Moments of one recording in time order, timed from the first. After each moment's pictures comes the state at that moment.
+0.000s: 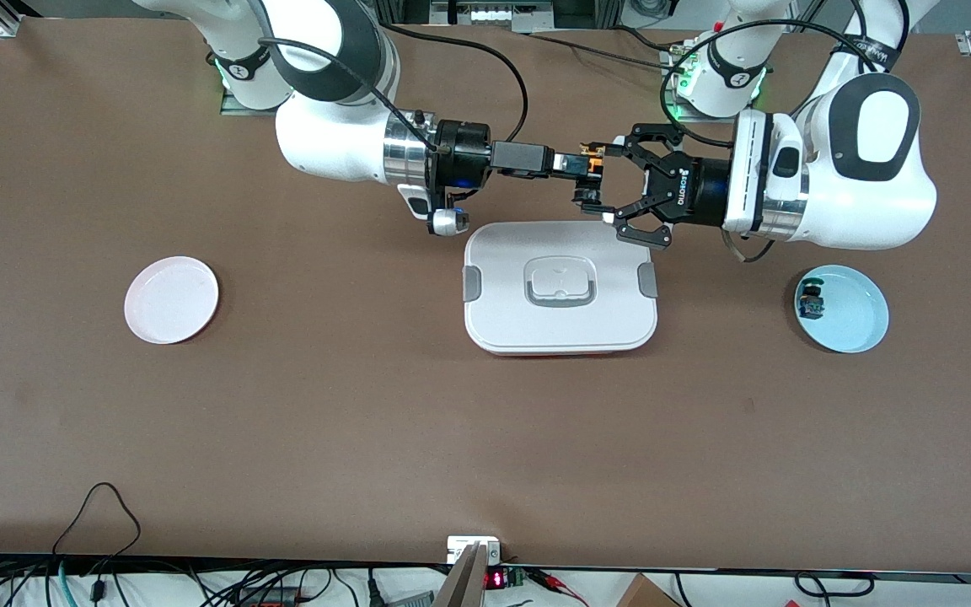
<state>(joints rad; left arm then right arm) 0.68 0.25 -0.99 -1.88 -1.38 1.82 1.76 0.77 0.33 -0.04 -1.62 1.98 2.34 -0.05</state>
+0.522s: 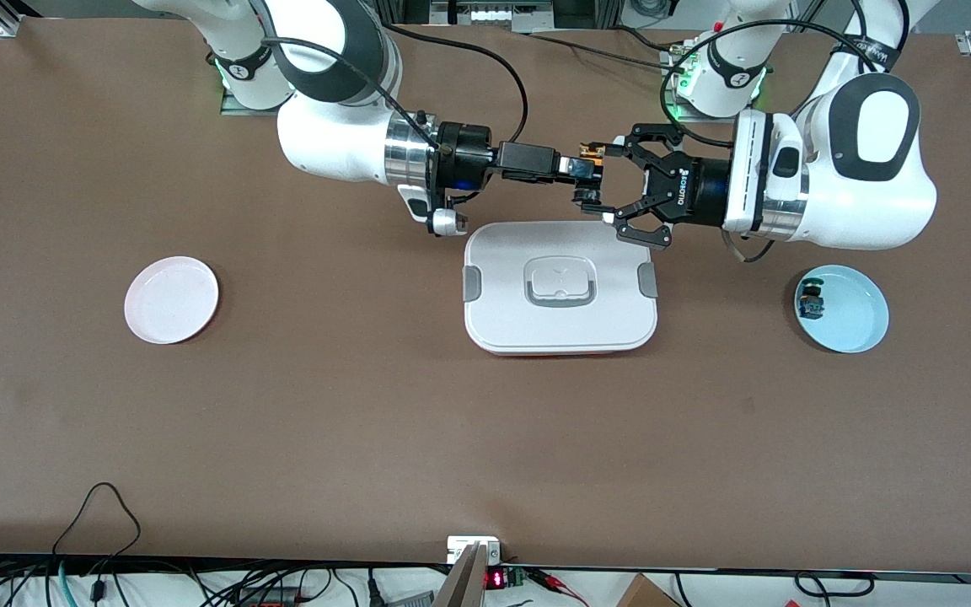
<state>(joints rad) 0.68 0.25 -0.99 -1.88 -1.38 1.82 1.76 0.78 0.34 -0.04 -1.62 1.98 2.36 -0.10</state>
